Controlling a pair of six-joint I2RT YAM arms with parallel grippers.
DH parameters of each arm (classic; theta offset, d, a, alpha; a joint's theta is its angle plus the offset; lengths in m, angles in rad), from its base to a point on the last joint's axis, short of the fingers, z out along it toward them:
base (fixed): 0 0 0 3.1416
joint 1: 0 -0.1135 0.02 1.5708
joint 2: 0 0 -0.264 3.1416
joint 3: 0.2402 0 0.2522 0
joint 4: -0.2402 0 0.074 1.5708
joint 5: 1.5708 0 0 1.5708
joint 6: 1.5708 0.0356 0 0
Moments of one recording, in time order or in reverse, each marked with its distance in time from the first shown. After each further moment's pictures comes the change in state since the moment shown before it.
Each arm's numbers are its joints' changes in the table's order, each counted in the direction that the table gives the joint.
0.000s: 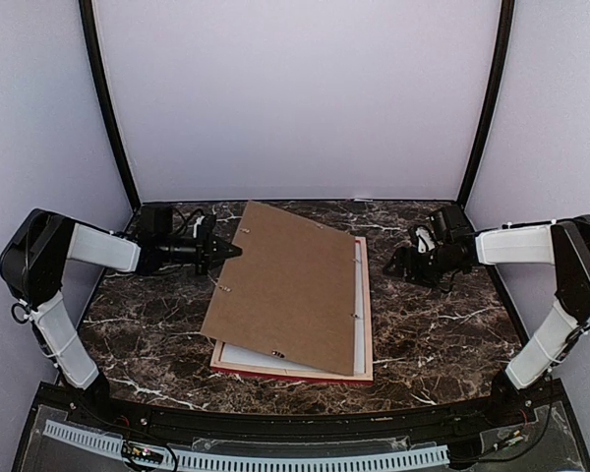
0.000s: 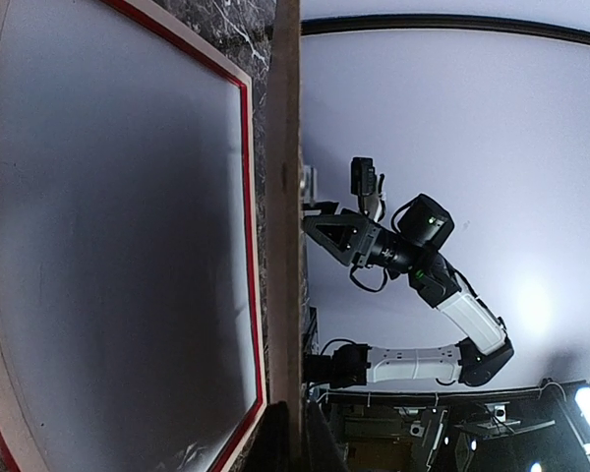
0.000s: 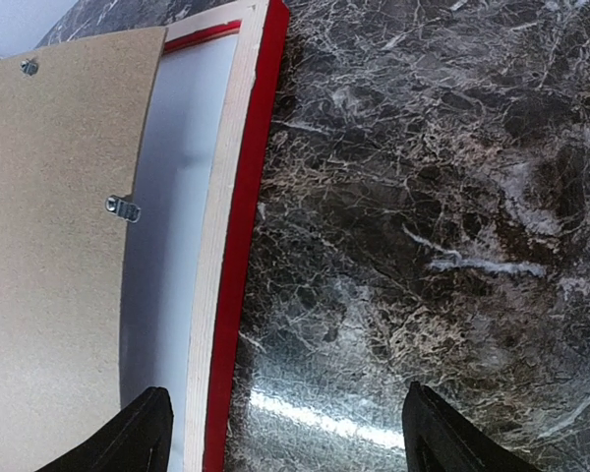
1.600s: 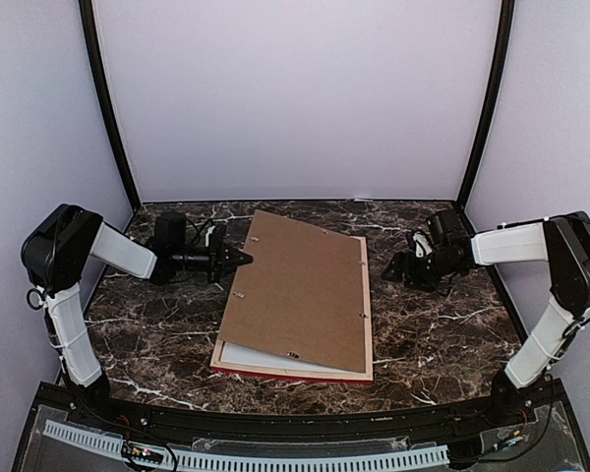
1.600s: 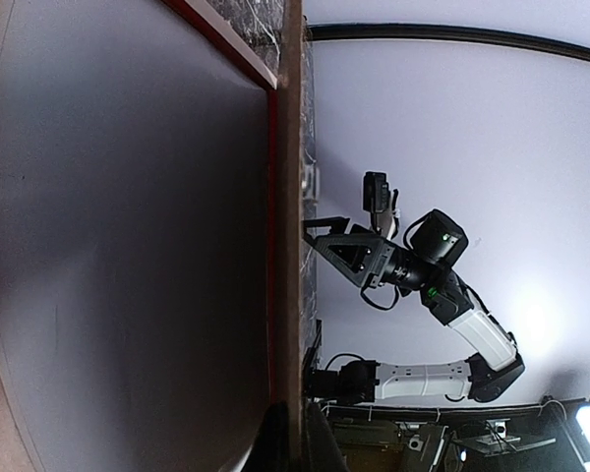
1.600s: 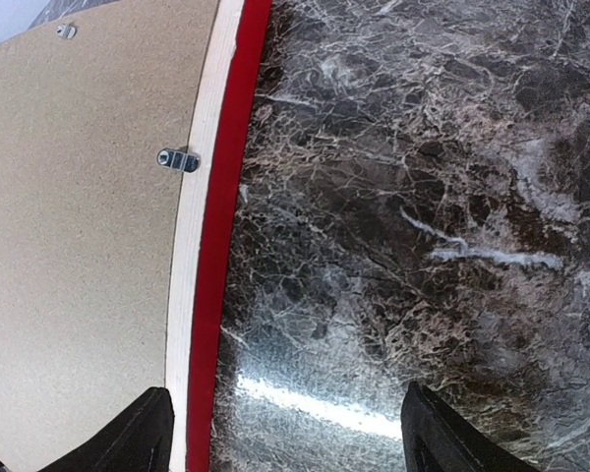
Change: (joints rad) left arm 0.051 0.168 0.014 0.188 -0.053 -0.082; right arm 0.000 0.044 0.001 0.000 -0.012 -0.014
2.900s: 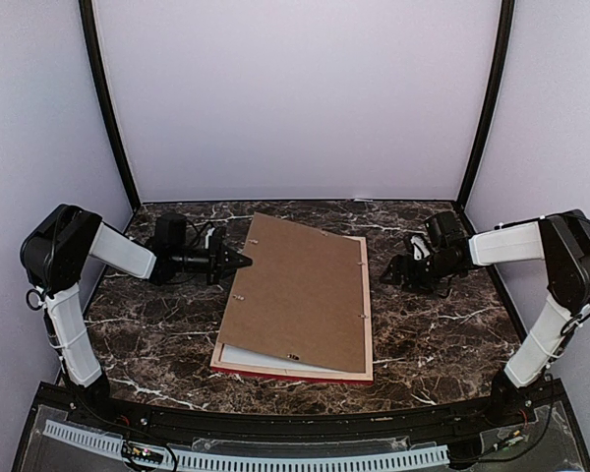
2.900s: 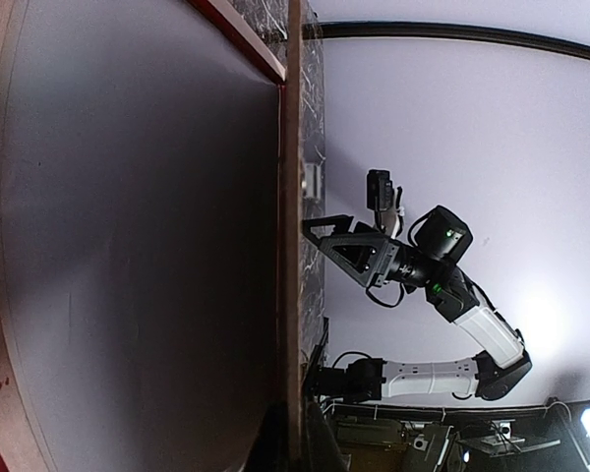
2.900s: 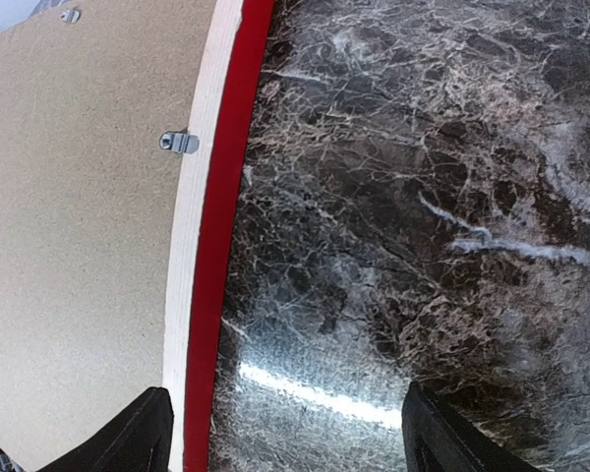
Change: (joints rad) left arm 0.000 -0.006 -0.005 -0.045 -0.004 0.032; right arm -0.001 0.026 0.000 0.001 -0.034 -0.014
